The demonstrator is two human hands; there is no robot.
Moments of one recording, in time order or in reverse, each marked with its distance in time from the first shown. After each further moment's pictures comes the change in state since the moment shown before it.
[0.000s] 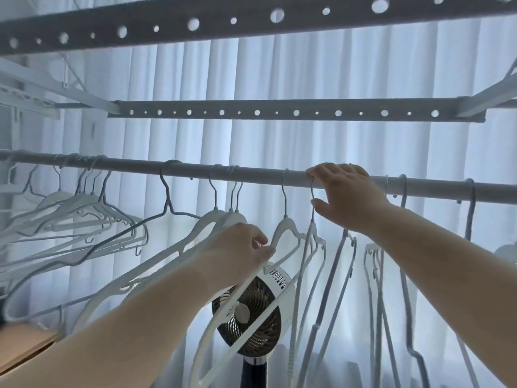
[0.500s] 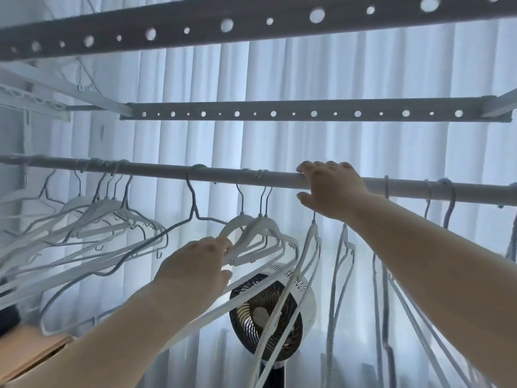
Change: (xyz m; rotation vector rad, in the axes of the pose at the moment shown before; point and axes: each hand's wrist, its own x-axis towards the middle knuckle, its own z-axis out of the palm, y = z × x) left_hand -0.023 -0.073 -0.042 0.378 0.135 0.031; right_hand 0.050 -0.059 0.008 -0.043 -0.033 0.039
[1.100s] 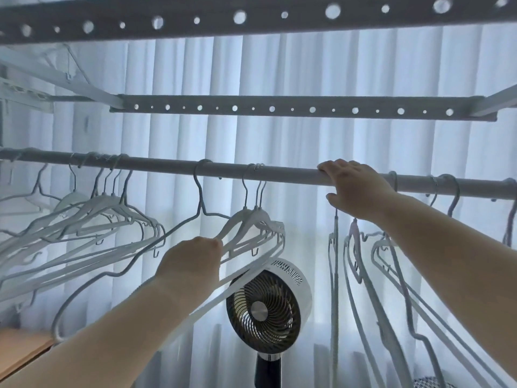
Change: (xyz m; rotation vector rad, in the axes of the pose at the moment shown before) left_hand 0.014 -0.025 0.017 0.283 -0.040 -0.011; right_hand -0.015 0.018 0.000 -0.008 -0.032 0.059
